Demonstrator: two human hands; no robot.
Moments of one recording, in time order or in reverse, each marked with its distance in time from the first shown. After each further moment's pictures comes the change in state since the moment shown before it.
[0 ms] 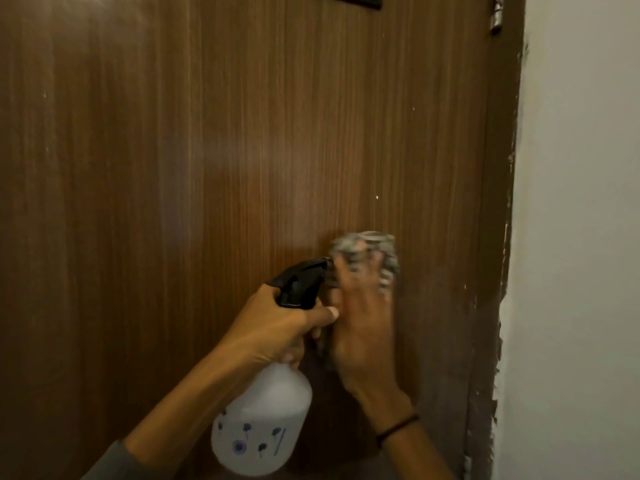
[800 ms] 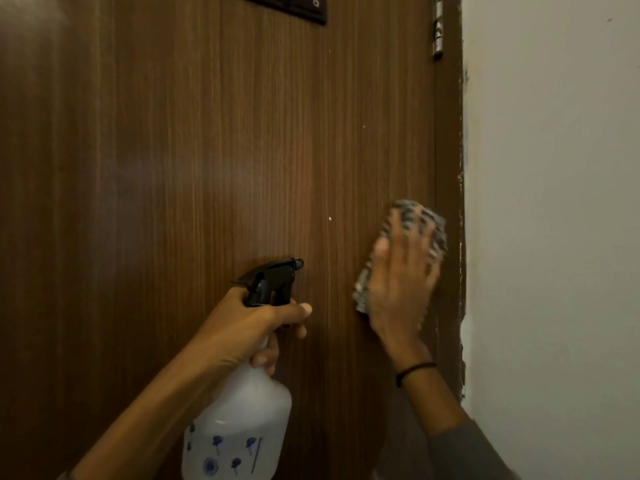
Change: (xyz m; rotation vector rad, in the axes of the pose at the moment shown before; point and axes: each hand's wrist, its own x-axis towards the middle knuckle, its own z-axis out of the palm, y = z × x) left_hand 0.045 0.019 0.017 -0.129 -0.025 0.013; right_hand 0.090 0.098 -0.043 -0.304 0.253 0.275
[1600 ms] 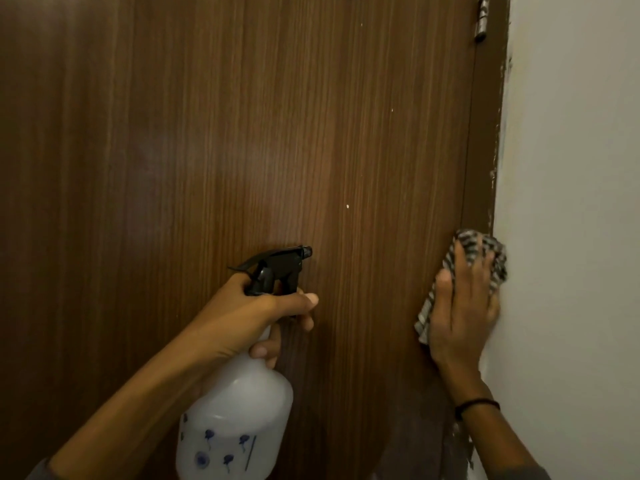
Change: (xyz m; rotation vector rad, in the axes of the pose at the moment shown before) left_hand 0.002 -0.004 0.000 -0.051 -0.017 0.030; right_hand -0.012 0.089 -0.011 0.035 0.026 -0.002
